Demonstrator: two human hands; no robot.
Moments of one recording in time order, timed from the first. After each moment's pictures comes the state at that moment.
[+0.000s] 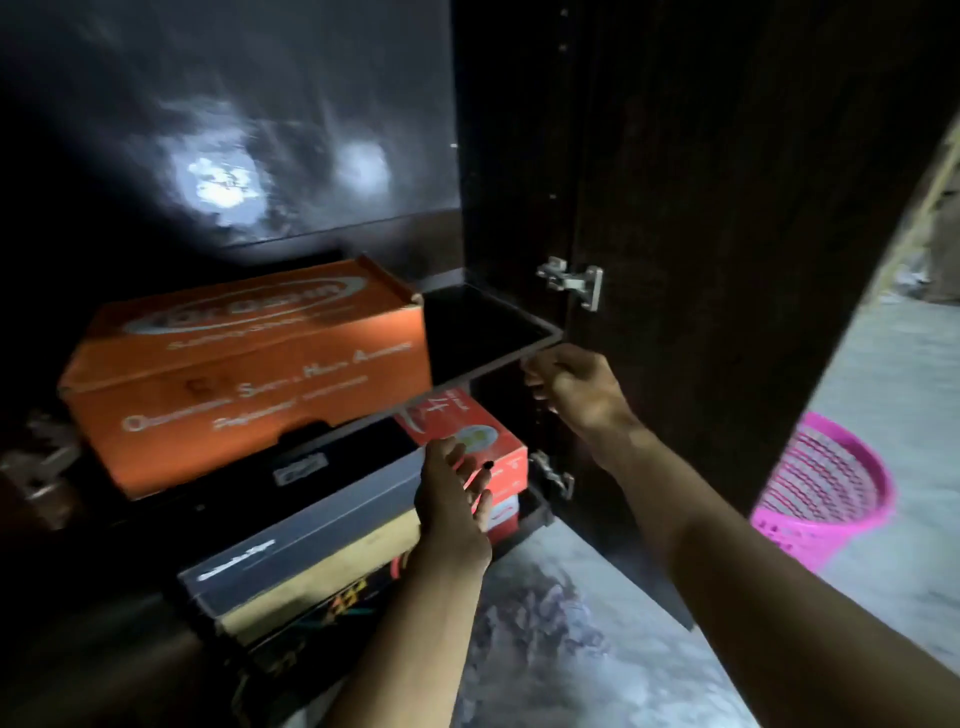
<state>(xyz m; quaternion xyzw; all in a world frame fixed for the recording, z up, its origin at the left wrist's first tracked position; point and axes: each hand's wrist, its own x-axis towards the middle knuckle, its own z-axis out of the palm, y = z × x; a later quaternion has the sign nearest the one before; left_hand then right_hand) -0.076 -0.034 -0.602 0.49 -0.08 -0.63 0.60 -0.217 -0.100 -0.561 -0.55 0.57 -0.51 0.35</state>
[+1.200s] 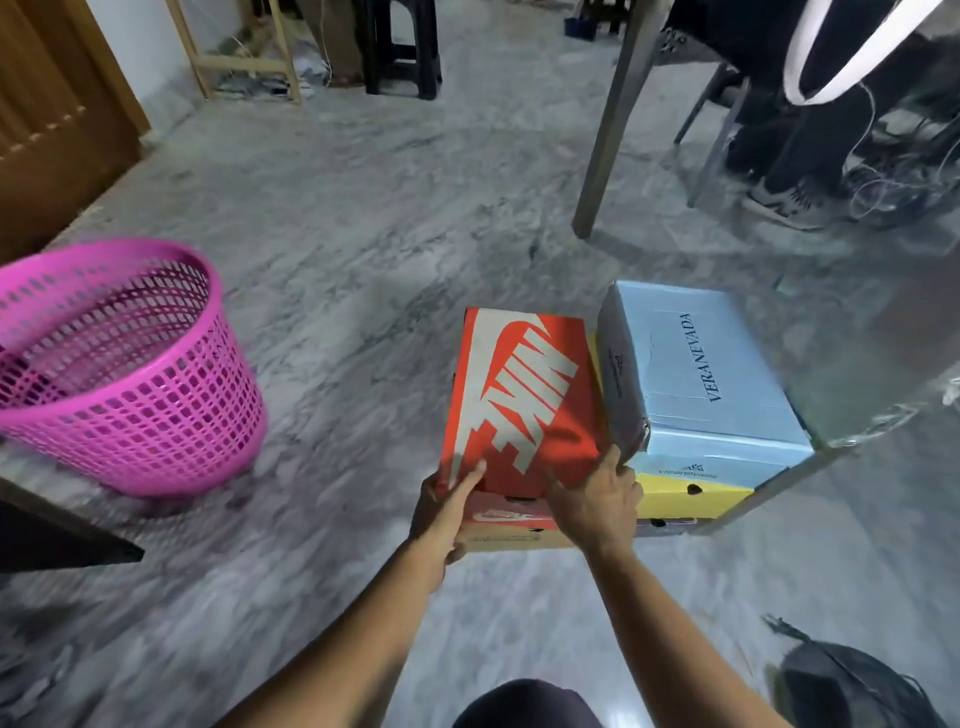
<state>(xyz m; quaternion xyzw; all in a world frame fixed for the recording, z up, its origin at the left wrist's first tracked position) -0.602 0.237 -0.855 0.47 -0.54 -0.70 -0.04 -0.688 0.382 -0.840 0.04 0.94 -0.32 0.10</state>
